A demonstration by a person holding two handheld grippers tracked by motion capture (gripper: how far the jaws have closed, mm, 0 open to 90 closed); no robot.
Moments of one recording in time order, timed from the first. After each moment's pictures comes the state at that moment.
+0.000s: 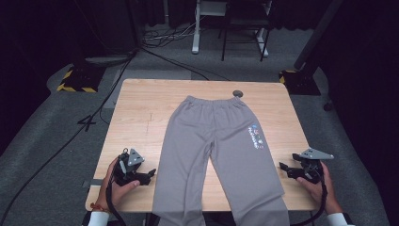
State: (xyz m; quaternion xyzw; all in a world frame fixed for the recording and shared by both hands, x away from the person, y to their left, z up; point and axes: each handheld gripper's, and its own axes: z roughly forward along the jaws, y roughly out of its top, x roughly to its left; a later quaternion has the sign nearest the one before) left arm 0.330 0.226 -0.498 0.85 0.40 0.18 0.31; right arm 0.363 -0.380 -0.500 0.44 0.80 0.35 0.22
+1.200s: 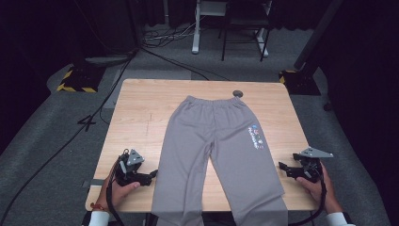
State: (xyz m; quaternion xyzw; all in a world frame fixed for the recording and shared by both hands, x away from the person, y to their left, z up) left arm 0.333 0.229 -0.504 0.83 0.41 0.16 0.34; right arm 0.368 -0.381 -0.503 0.46 0.79 0.35 0.21
